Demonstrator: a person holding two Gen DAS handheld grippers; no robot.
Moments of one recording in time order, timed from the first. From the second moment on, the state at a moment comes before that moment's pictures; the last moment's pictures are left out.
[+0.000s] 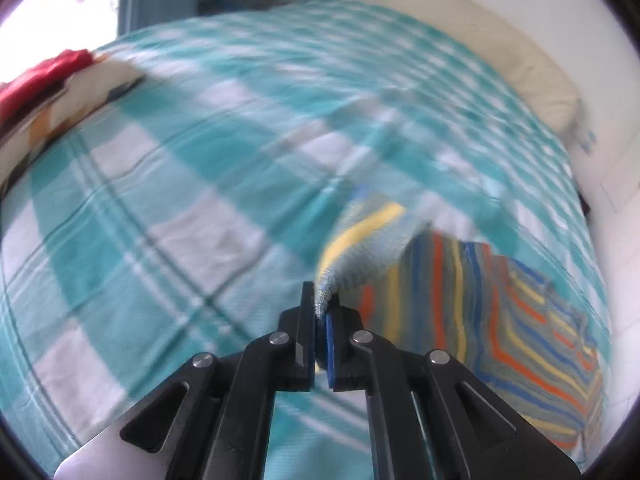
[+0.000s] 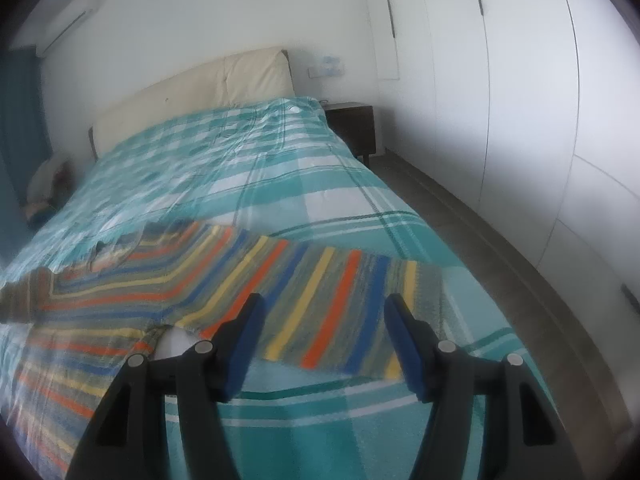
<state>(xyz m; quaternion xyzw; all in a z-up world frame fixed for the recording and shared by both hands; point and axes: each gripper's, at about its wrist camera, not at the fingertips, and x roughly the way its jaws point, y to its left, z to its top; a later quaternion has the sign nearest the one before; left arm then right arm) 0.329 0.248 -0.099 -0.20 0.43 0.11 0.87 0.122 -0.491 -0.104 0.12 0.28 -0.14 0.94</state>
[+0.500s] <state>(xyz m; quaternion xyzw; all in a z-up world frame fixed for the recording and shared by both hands) 0.316 0.256 -0.143 -0.25 0.47 0.10 0.84 0.129 -0.489 -0.113 0.11 0.30 -0.14 0.94</state>
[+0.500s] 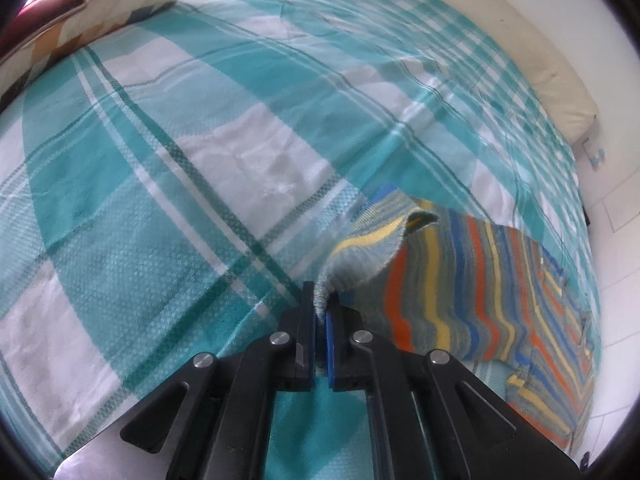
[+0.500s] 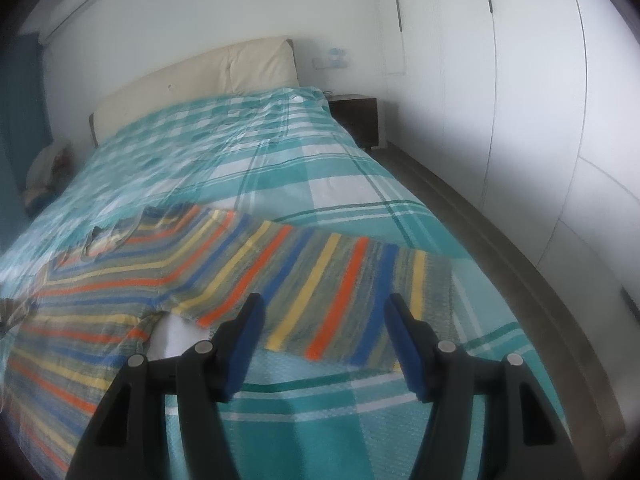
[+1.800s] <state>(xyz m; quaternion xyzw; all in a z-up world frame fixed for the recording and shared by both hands) 0.218 0.124 -0.088 -0.05 0.45 -0.02 0.89 0.131 -0.450 -0.110 0.08 0.35 -0.05 0.93</state>
